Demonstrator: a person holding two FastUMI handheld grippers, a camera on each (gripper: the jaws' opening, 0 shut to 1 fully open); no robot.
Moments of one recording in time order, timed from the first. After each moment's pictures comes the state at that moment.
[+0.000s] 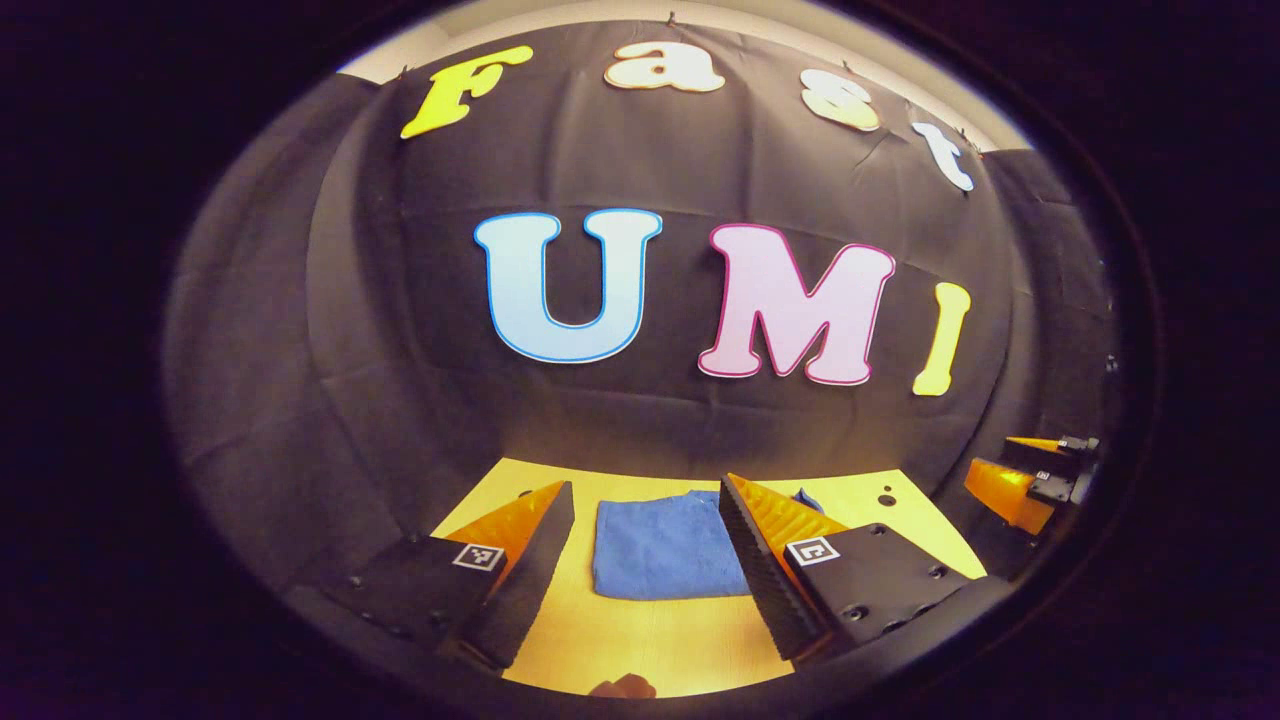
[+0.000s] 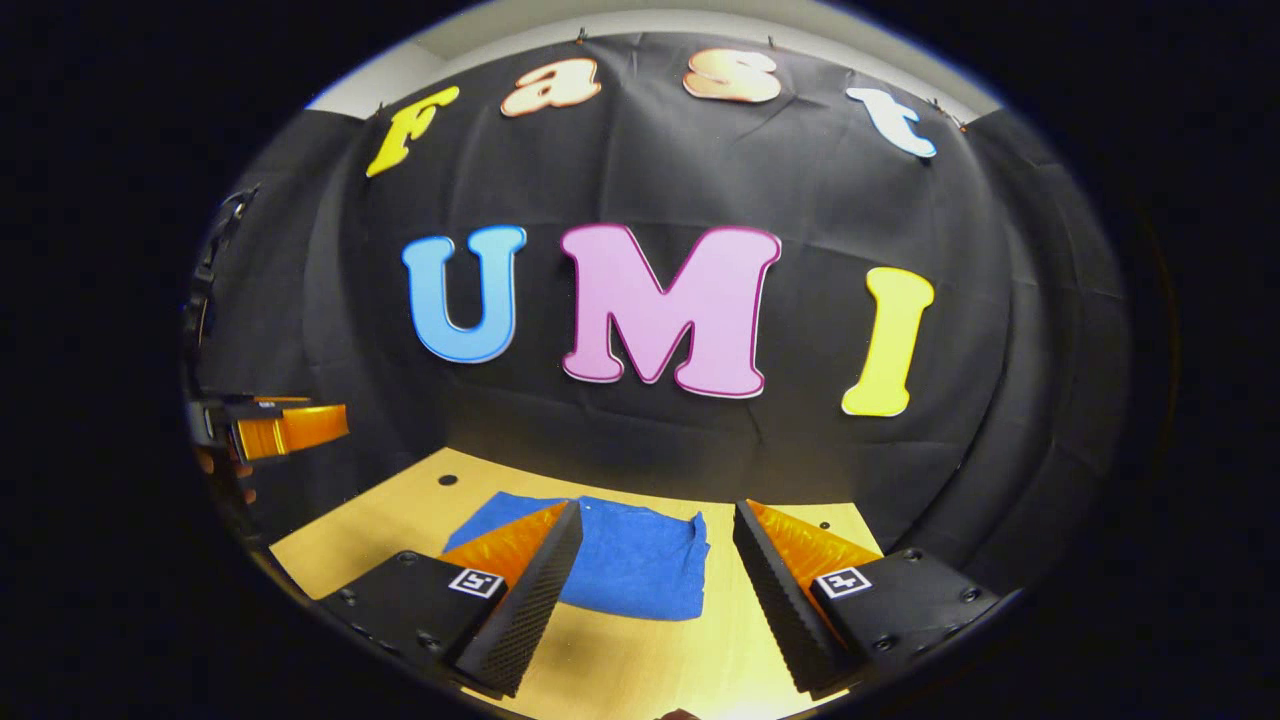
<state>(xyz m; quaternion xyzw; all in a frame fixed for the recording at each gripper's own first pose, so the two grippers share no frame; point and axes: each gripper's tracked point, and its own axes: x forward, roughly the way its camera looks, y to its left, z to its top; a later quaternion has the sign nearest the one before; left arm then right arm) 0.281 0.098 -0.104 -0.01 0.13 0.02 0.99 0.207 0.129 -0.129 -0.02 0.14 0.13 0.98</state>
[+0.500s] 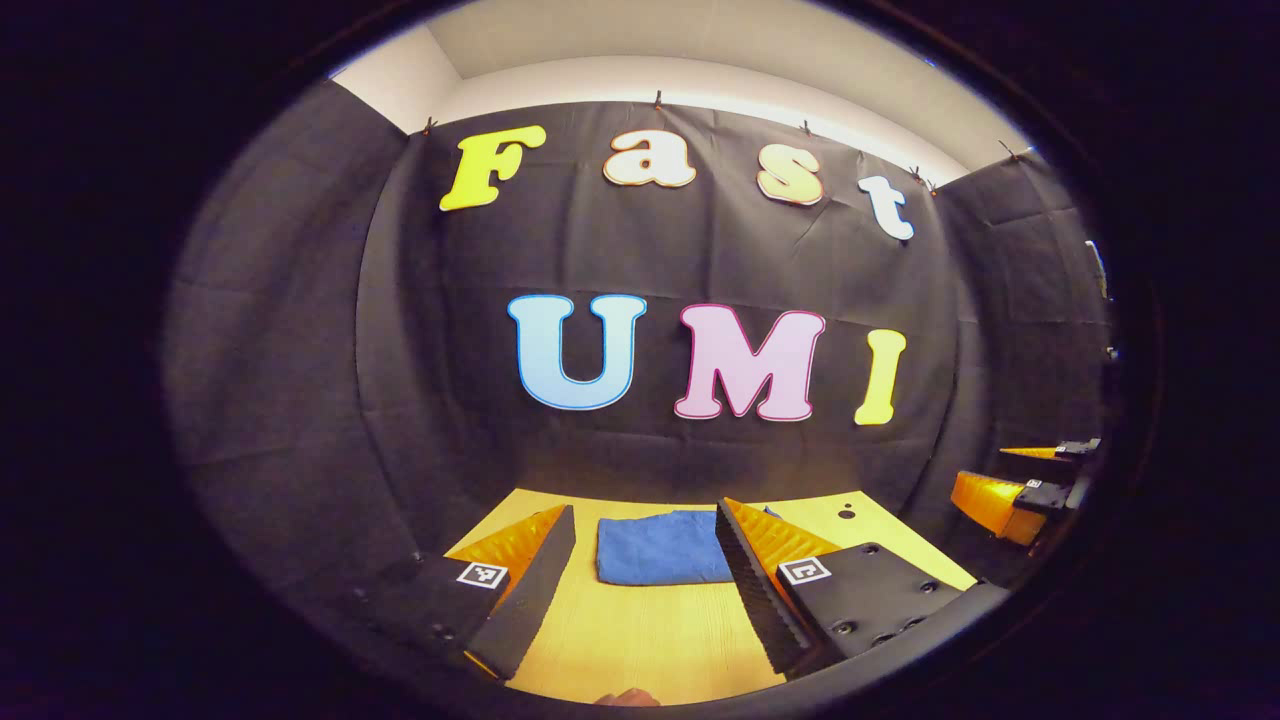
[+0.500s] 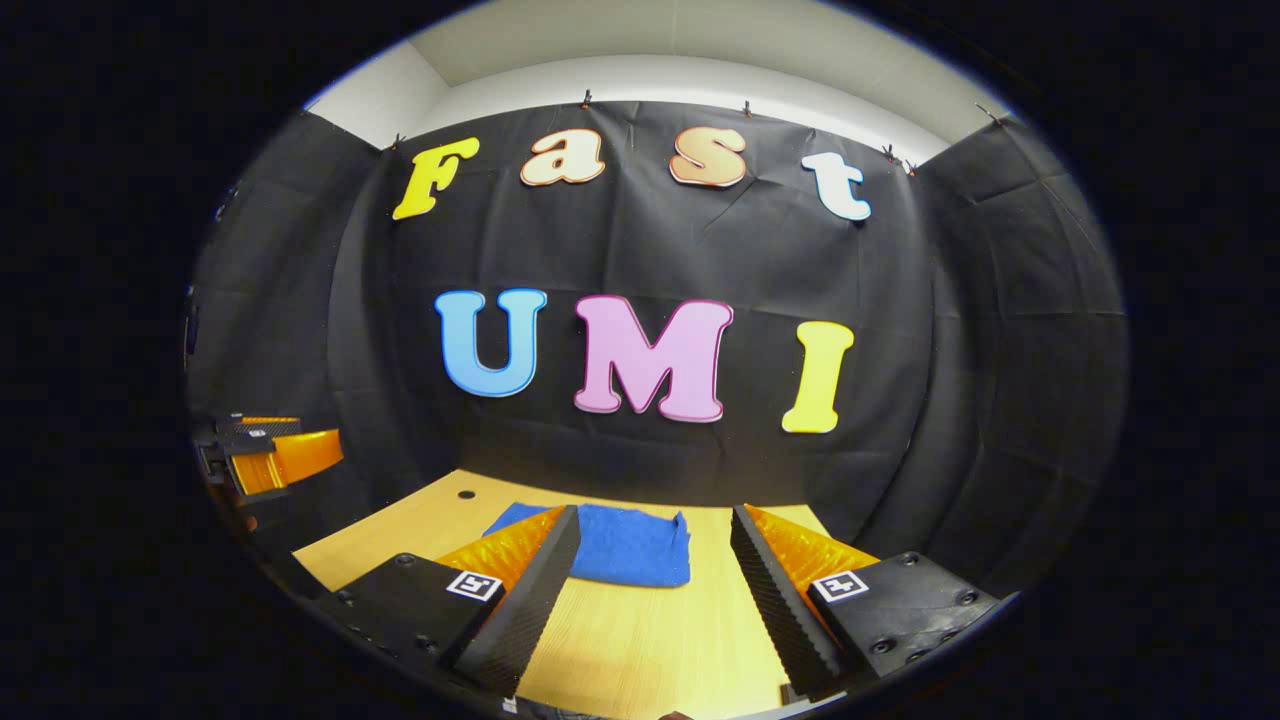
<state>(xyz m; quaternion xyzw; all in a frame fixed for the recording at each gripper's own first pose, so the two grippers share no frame) 0.109 0.077 -0.067 0.01 0.03 0.01 1.00 0.026 0.109 -0.067 -0.01 0.11 0.09 0.99</state>
